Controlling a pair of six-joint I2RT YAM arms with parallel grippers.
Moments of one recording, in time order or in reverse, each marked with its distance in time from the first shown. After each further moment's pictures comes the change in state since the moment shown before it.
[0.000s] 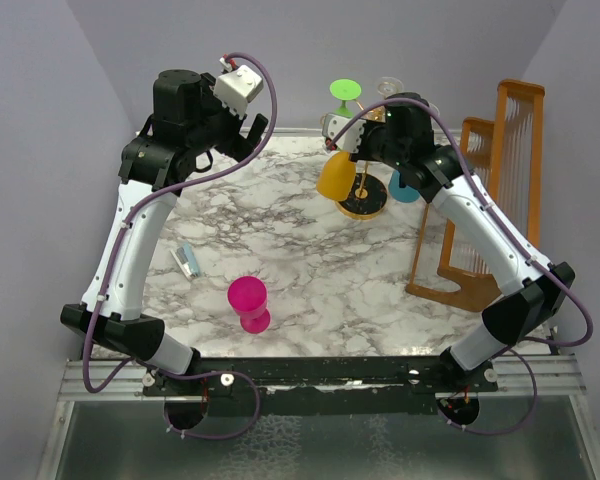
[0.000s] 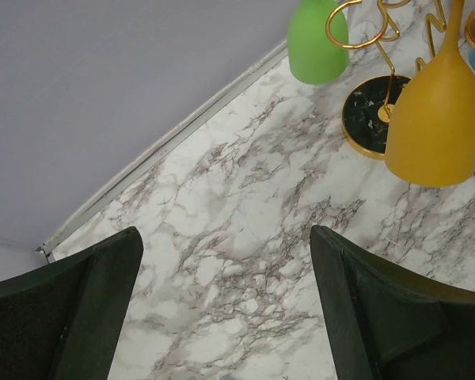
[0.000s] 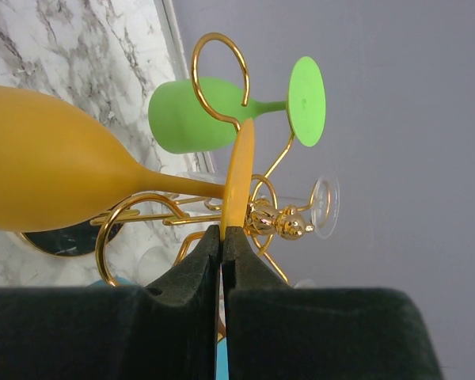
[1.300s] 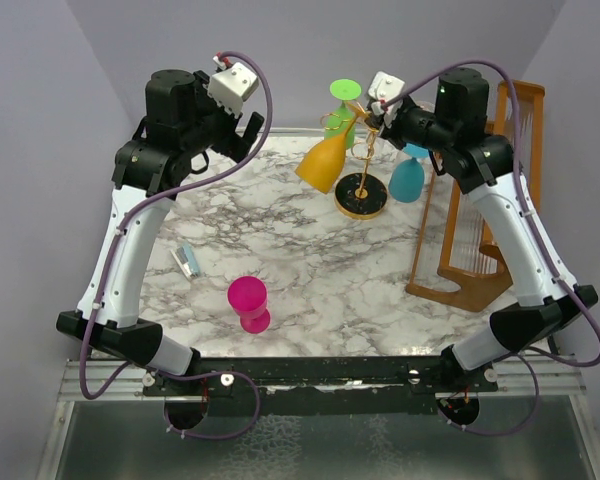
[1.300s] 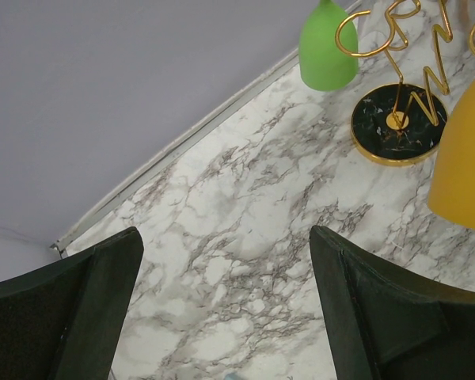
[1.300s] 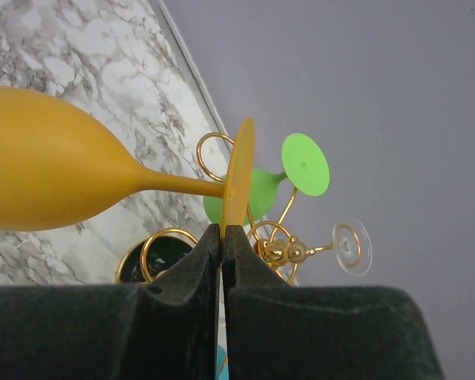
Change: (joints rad) left arm 0.000 -0.027 0.006 -0.002 -0.026 -0.001; right arm -0.152 -0.071 0.131 -0.040 -0.459 0.377
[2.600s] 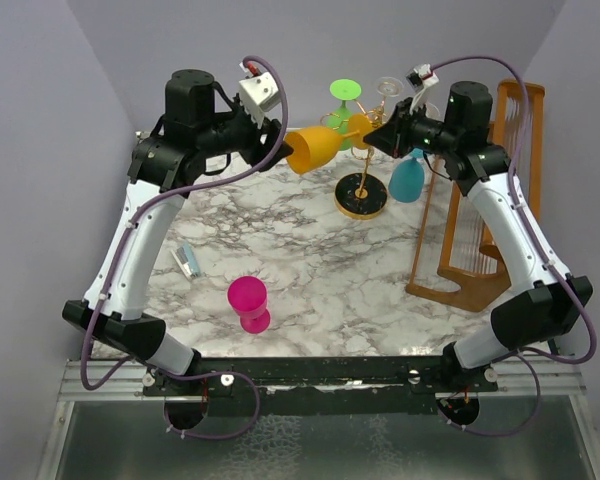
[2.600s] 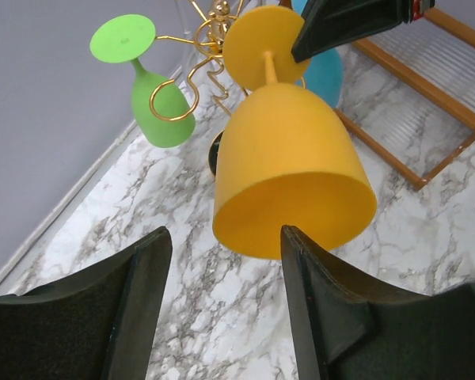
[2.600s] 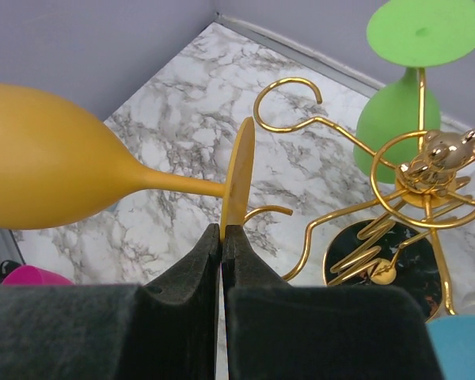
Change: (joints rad) left arm -0.068 0.053 0.006 0.051 0.397 -0.087; right arm -0.149 0.005 -0.253 0.240 -0.210 0.845
